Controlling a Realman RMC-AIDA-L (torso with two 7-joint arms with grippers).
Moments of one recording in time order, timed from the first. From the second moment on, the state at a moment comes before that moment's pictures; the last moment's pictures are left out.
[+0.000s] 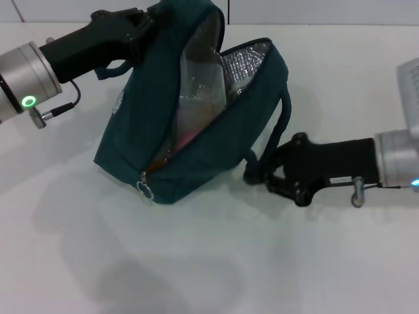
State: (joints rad) left arm -0.55 -2.09 0.79 0.62 1.50 1.36 -1.33; right arm 0.54 2.02 -1.44 -0.76 -1.55 -1.33 1.33
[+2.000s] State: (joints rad) left arm -0.50 -2.10 0.85 0.16 1.29 1.60 -0.55; right arm 0.42 1.94 -1.07 -0.70 -1.40 -1.66 1.33
